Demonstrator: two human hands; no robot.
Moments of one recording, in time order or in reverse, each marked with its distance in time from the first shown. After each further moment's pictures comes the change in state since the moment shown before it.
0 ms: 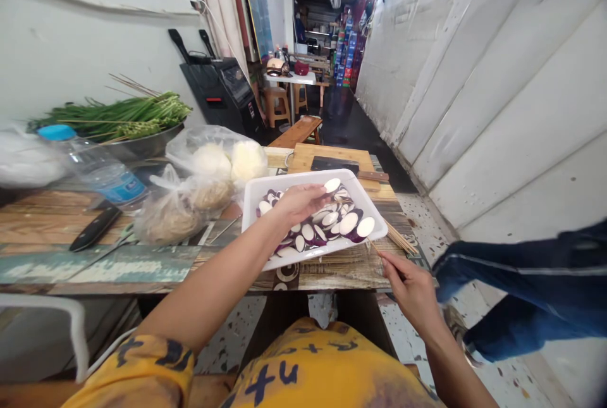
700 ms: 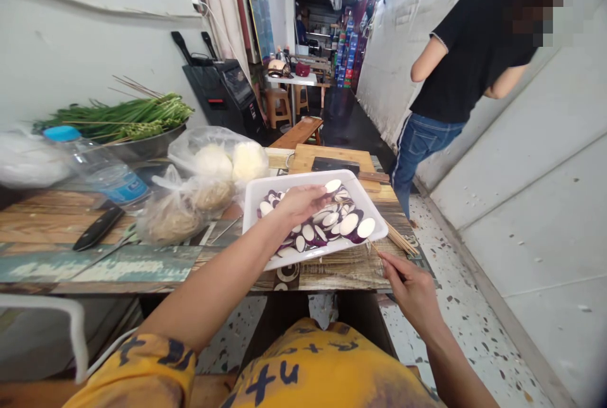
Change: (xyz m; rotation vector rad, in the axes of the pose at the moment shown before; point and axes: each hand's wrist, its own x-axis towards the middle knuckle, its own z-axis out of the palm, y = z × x) left_hand -0.002 0.000 0.002 -0.002 -0.003 0.014; right_hand 0.001 -0.002 -0.001 -0.049 0.001 -0.018
